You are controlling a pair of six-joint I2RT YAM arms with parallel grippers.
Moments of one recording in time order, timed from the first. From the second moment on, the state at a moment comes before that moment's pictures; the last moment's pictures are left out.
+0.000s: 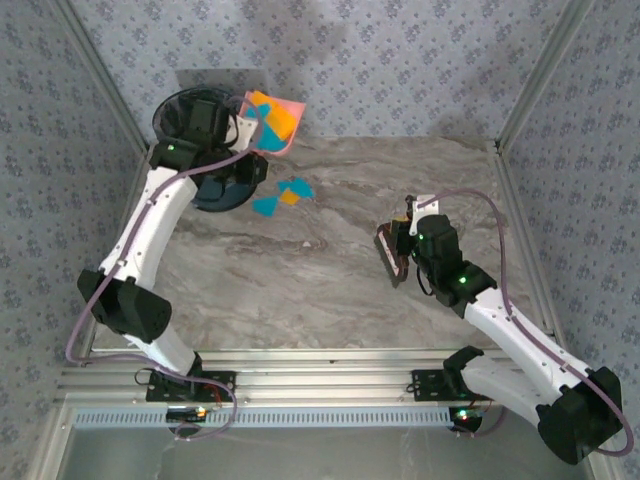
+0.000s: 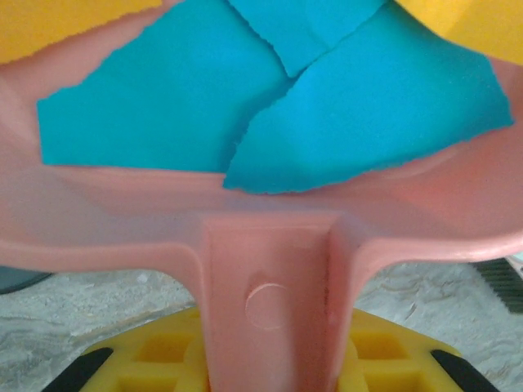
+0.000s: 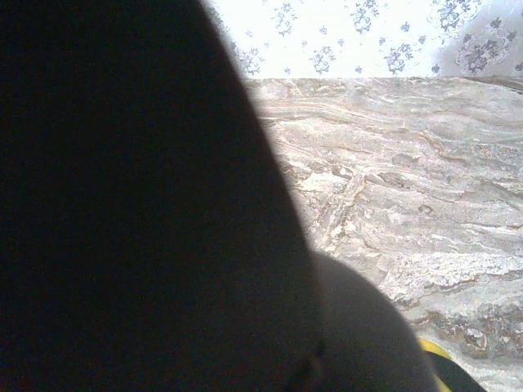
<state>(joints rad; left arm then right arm) -0.32 1.65 1.86 -1.03 0.23 -0.06 0.51 0.94 0.70 -0.19 0.26 0.24</state>
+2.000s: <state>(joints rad) 0.05 1.89 1.84 -0.43 0.96 -0.95 0.51 0.95 0.70 -0.21 0.23 0.25</state>
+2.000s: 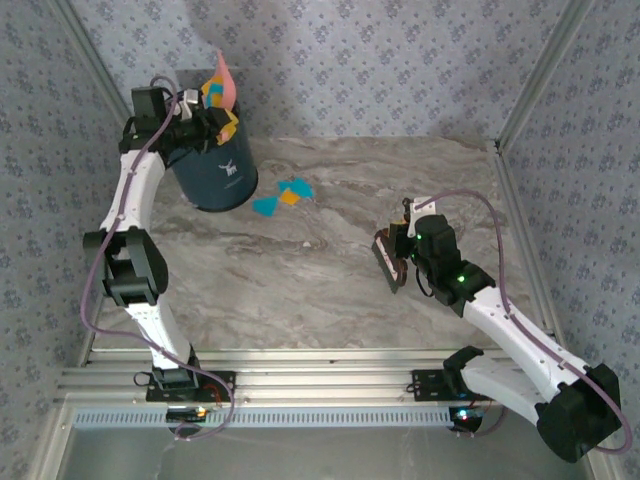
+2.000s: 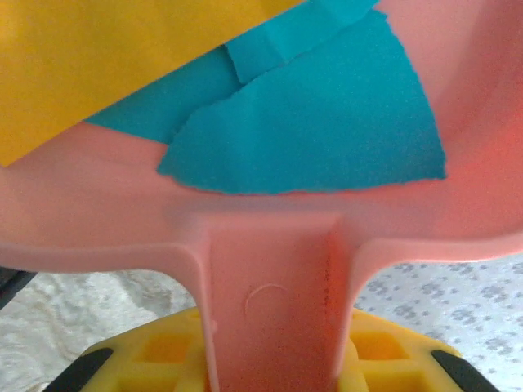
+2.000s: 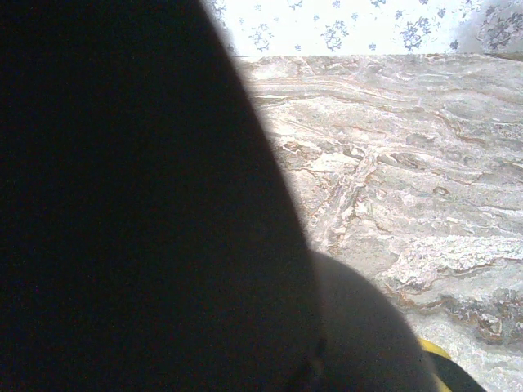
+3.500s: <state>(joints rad) 0.05 1.87 1.44 0.66 0.89 -1.94 0.51 0.97 0.70 -0.22 0.23 0.25</state>
